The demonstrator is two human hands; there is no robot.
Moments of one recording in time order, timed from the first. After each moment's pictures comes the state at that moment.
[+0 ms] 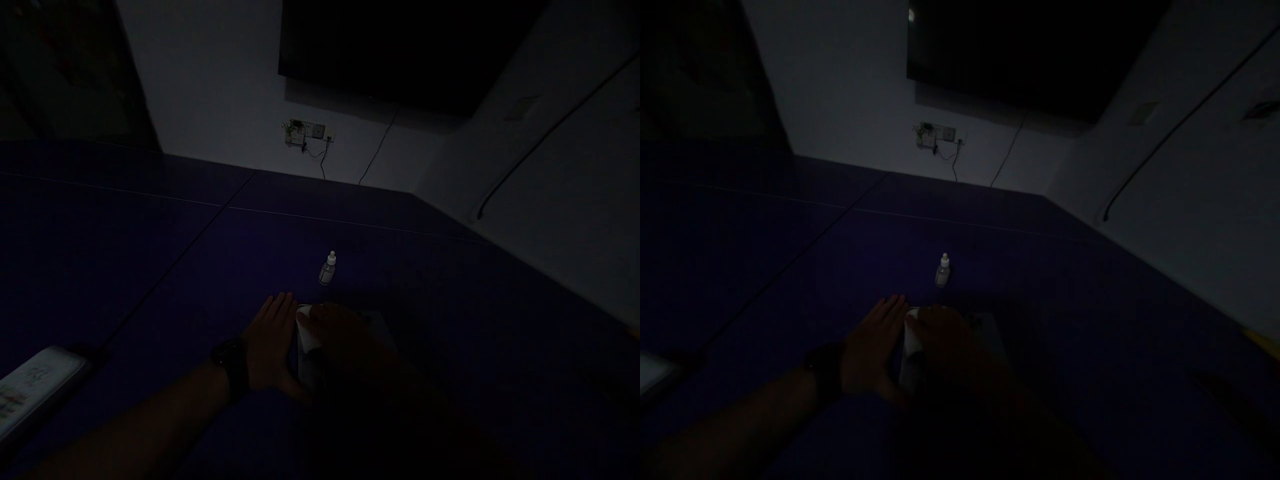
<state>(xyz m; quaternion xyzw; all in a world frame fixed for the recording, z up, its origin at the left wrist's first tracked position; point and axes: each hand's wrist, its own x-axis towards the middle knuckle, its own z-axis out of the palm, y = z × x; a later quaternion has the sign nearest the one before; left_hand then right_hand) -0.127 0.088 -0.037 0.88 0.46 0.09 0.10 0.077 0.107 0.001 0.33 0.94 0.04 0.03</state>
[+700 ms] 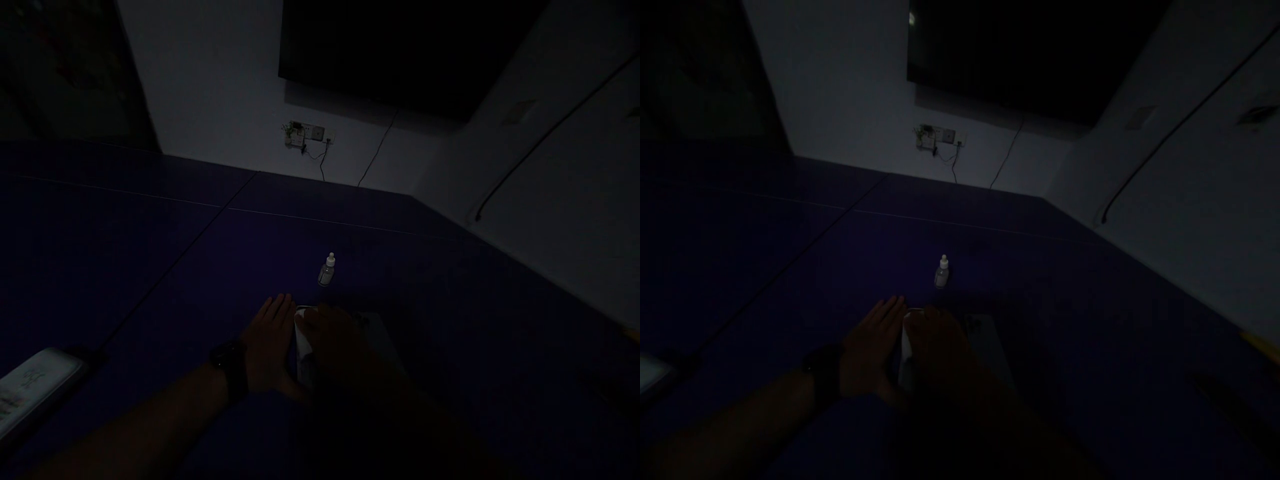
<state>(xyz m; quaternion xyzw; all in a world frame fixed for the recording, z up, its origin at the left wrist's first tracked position) -0.128 0.088 -0.038 0.88 0.45 0.08 0.10 0.055 0.092 0.004 0.38 0.92 0.07 -0.01</state>
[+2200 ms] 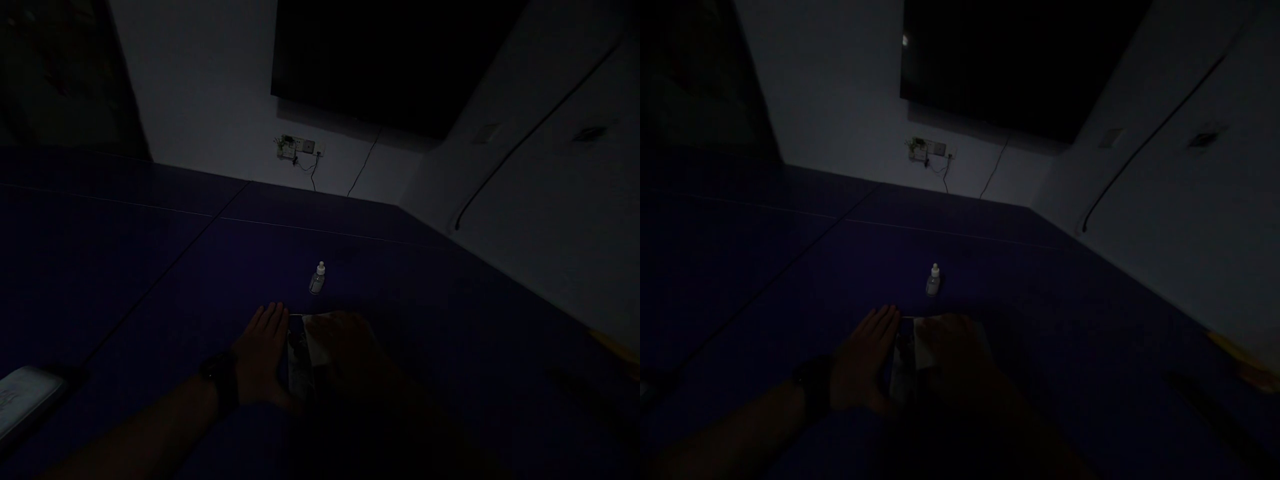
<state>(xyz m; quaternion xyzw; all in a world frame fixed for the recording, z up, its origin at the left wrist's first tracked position) -0.127 0.094 -0.056 0.88 0.46 0.09 0.07 0.120 0.087 -0.001 0.38 0.92 0.02 -0.07</state>
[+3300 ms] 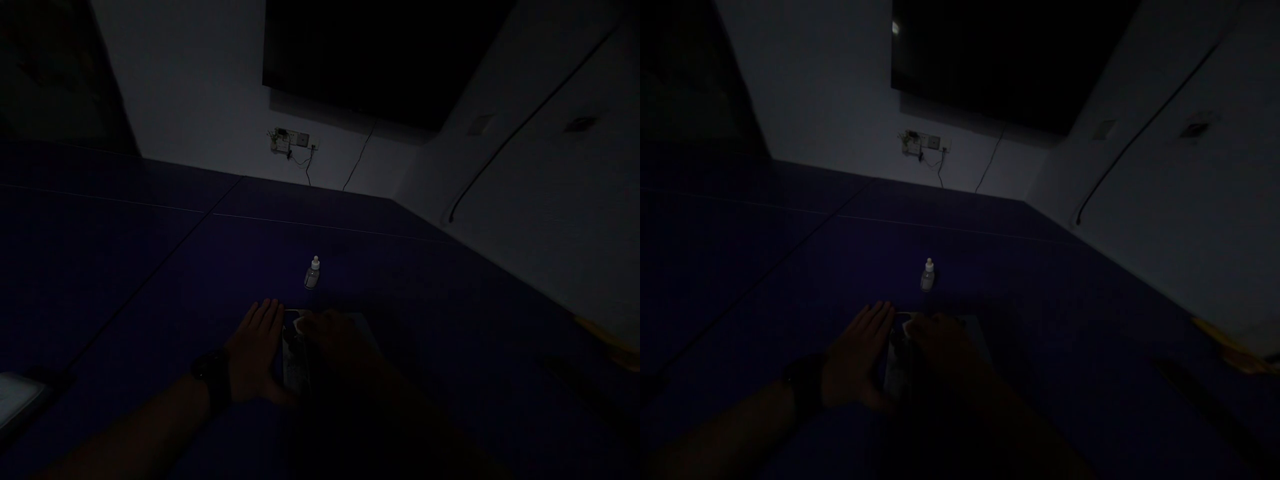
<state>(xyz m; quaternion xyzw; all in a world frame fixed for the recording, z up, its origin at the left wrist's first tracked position) -0.125 0.089 -0.042 0.88 0.46 0.09 0.09 0.099 0.095 -0.005 0.37 0.93 0.05 -0.04</state>
